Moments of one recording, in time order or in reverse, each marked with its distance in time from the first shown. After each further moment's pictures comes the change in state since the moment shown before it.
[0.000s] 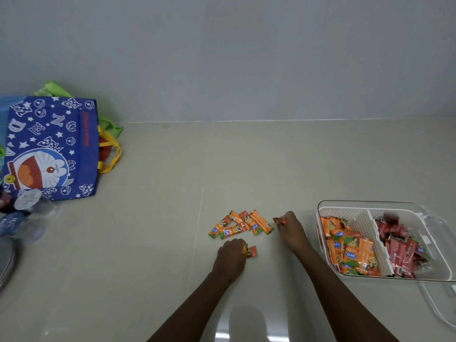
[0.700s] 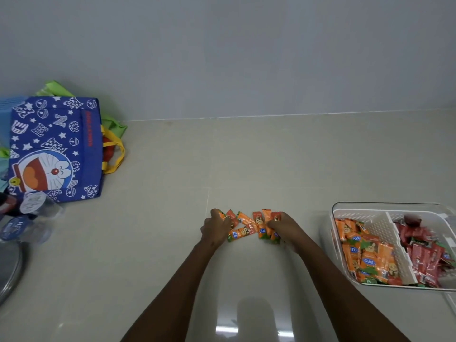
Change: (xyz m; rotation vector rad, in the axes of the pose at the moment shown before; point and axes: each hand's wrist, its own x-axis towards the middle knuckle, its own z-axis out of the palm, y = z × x) left_hand 0.063 -0.047 -0.059 -0.376 0.099 -0.434; right_hand 0.018 -0.033 0.021 0.308 -0.303 0.204
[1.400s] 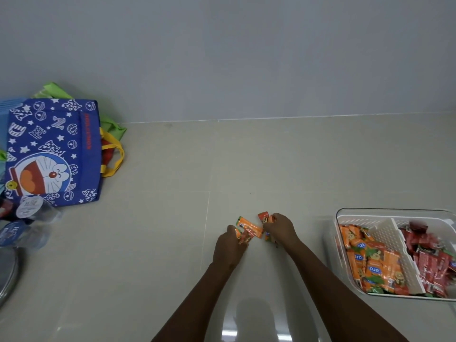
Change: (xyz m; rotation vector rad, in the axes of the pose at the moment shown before) left_hand -0.026 -0.003 0.035 0.049 -0.003 0.199; right_hand 0.018 -0.010 0.018 -0.255 0.139 -0.062
